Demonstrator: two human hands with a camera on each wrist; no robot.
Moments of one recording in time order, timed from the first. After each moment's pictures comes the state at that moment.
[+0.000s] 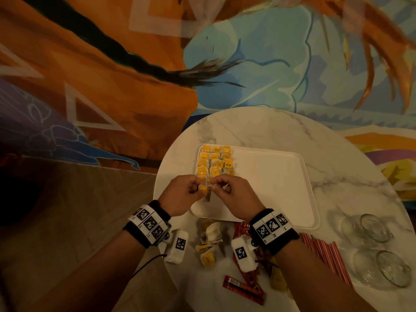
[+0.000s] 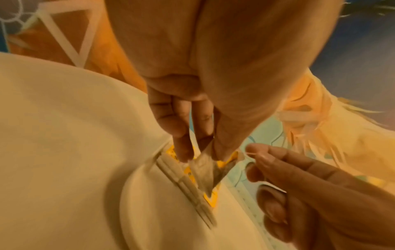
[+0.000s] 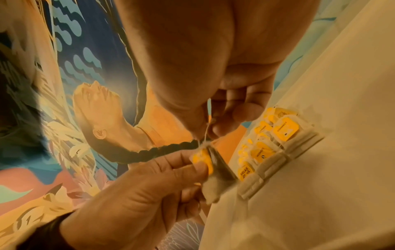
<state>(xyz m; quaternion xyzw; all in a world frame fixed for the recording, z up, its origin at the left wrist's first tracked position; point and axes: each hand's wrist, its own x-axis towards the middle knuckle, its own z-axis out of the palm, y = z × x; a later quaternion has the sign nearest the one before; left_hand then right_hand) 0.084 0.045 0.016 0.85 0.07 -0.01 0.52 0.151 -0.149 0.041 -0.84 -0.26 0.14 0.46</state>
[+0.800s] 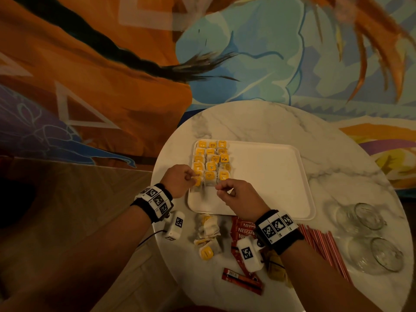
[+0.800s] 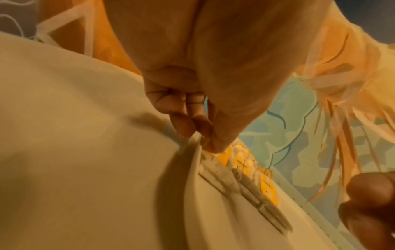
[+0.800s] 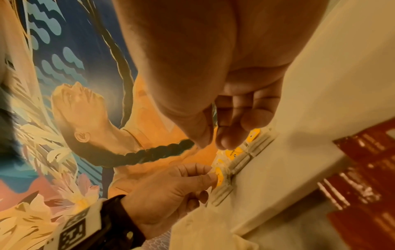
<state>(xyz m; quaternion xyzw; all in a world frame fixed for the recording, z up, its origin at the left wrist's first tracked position) 0.126 0.062 -0.012 0.91 0.13 -0.05 0.38 0.146 -0.176 0.021 -0.85 -0.22 0.19 0.43</state>
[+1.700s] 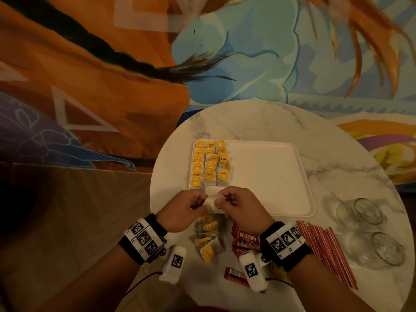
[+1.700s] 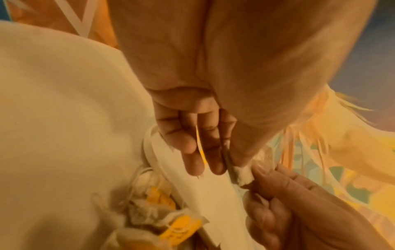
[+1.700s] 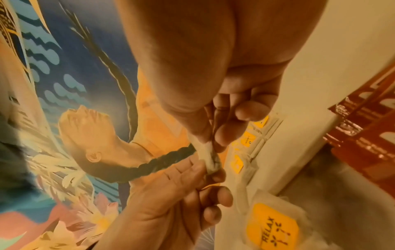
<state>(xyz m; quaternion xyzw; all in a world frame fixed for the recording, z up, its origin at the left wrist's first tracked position) 0.051 0.019 0.022 0.82 0.01 -0.11 0.56 0.115 -0.184 0.030 -0.79 -0.19 0.23 0.53</state>
